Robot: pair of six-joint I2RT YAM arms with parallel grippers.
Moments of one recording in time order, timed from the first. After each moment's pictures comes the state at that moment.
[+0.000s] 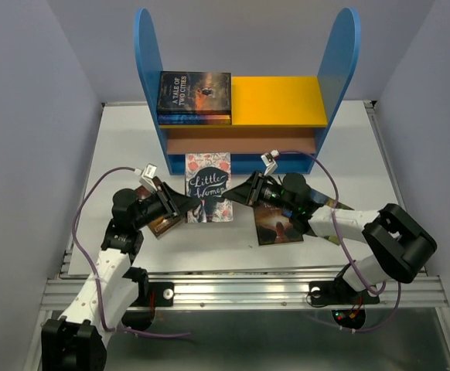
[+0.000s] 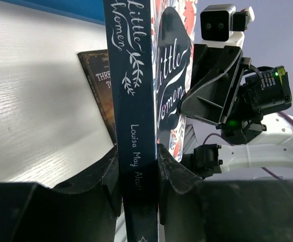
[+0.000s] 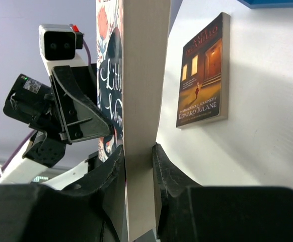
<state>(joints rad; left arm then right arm) -0.16 0.72 0.31 0.20 0.73 -0.92 0.72 1.47 0.58 0.87 -0.43 1.08</state>
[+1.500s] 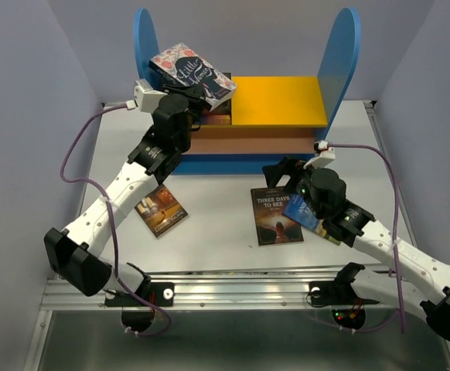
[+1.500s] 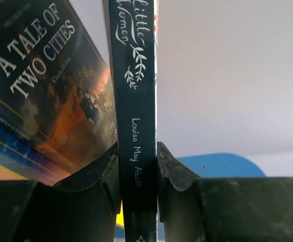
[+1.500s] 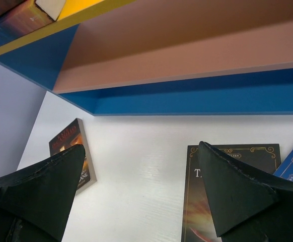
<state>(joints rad) -0.57 1.37 1.42 -0.09 -0.56 -1.24 0.72 0.94 0.72 0.04 0.37 0.62</state>
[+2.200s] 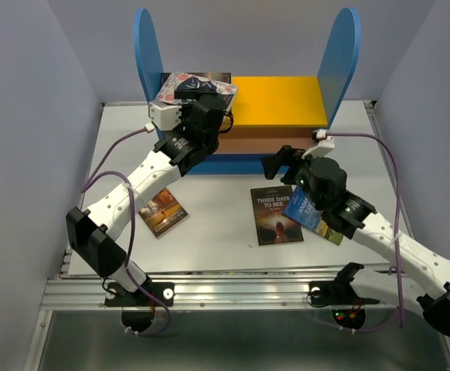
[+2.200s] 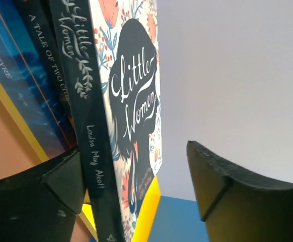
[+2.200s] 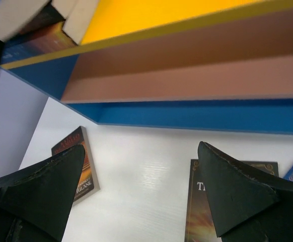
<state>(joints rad) -0.72 1.55 1.61 -0.44 -0.95 -1.68 0.72 0.96 0.82 -0.02 0.38 0.58</state>
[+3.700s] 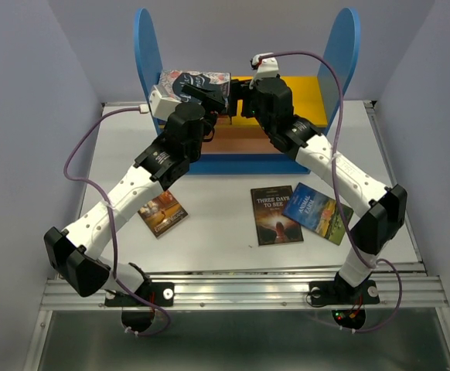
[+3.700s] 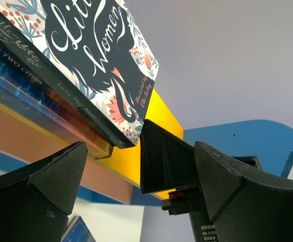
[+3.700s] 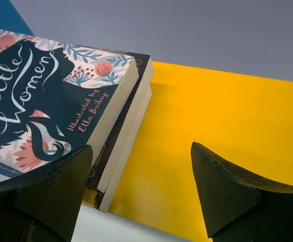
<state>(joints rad) -0.70 1.38 1.45 -0.26 -0.63 -1.22 0.68 1.73 1.76 -0.16 0.32 0.18</state>
